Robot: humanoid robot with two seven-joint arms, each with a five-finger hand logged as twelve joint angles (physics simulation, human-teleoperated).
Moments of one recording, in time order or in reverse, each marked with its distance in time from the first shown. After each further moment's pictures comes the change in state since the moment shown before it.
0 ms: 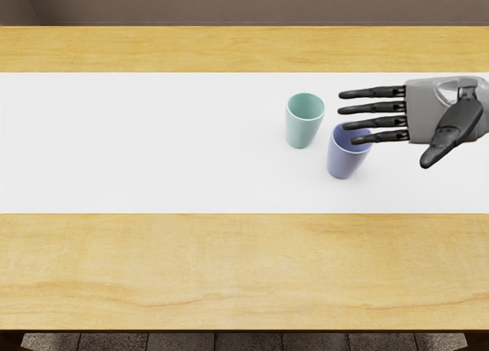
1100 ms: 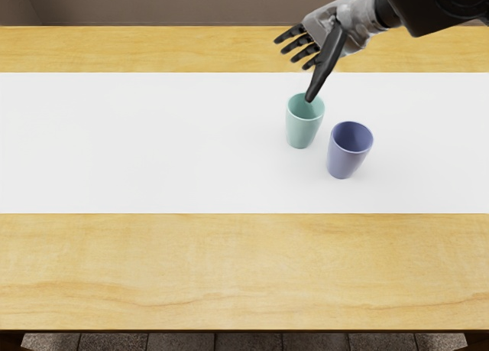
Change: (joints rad) left arm -0.024 0.000 0.001 0.003 0.000 0.000 0.000; right arm 0.472 0.754 -0.326 -0.658 -0.476 -0.130 0.000
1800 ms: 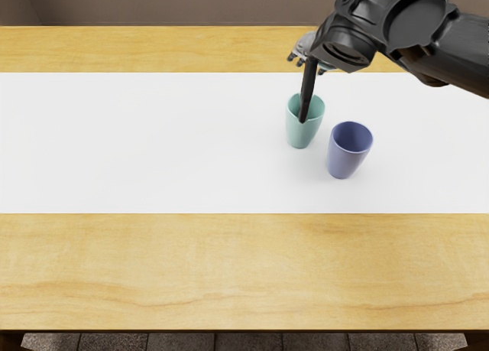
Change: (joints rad) left arm -0.001 0.000 -0.001 0.000 0.000 0.000 0.000; right arm 0.046 0.346 -0.410 -0.157 -0.084 -0.293 0.000
